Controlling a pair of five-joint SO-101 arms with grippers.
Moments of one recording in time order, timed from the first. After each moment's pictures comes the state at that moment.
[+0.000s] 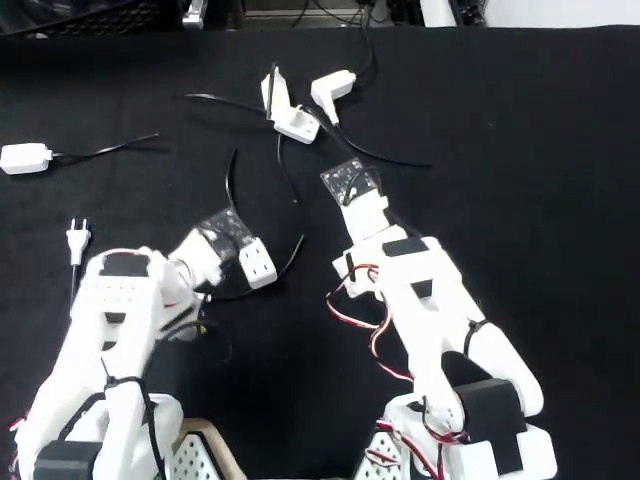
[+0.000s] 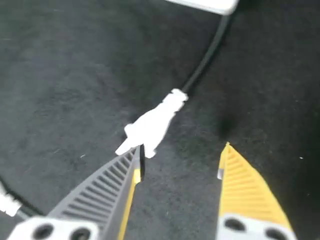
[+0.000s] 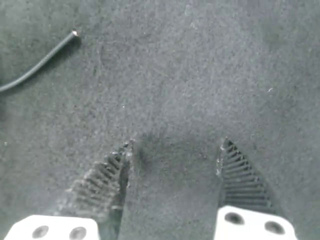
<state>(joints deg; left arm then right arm) -3.5 -32.4 59.0 58.9 -52.9 -11.9 -14.1 55.2 38.3 13.8</state>
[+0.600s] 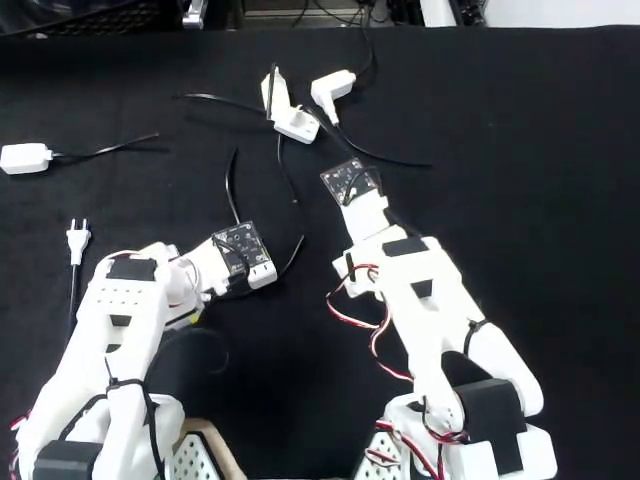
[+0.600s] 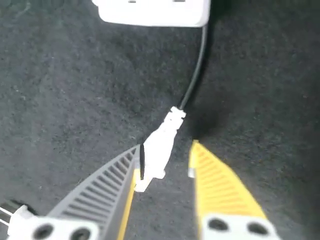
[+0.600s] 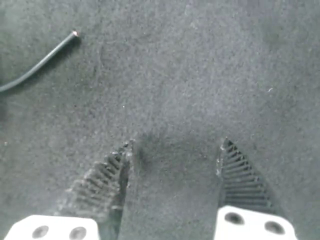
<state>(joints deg) -1.8 -32.4 60.7 52.7 -62.8 -11.9 -14.1 55.2 38.3 13.8</state>
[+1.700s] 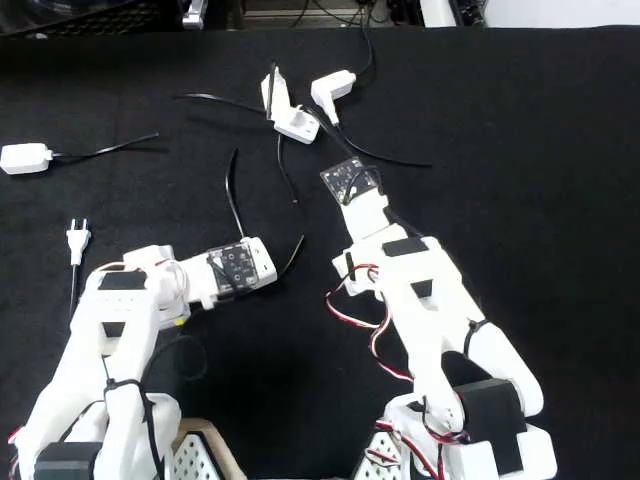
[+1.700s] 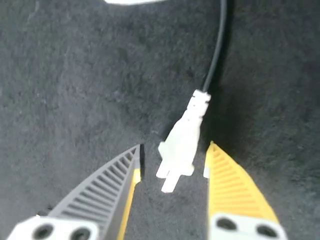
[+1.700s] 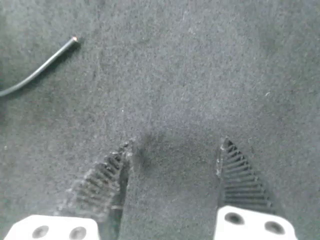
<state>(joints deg) -6.1 -32.4 66.6 41.3 -77.0 -11.9 -14.1 55.2 37.4 13.8</state>
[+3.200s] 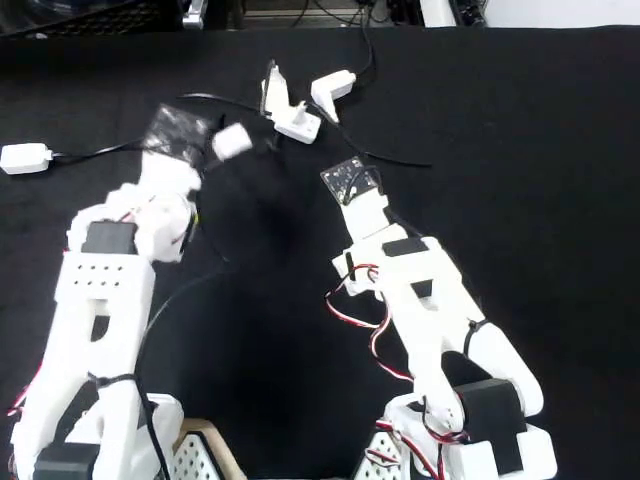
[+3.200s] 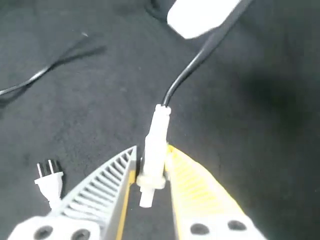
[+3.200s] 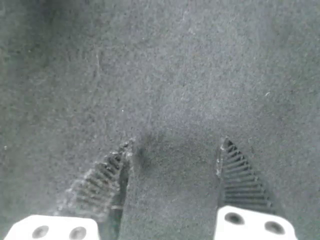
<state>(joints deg) -3.0 -33.1 39.8 53.1 -18.3 -11.9 -14.1 55.2 37.4 13.8</state>
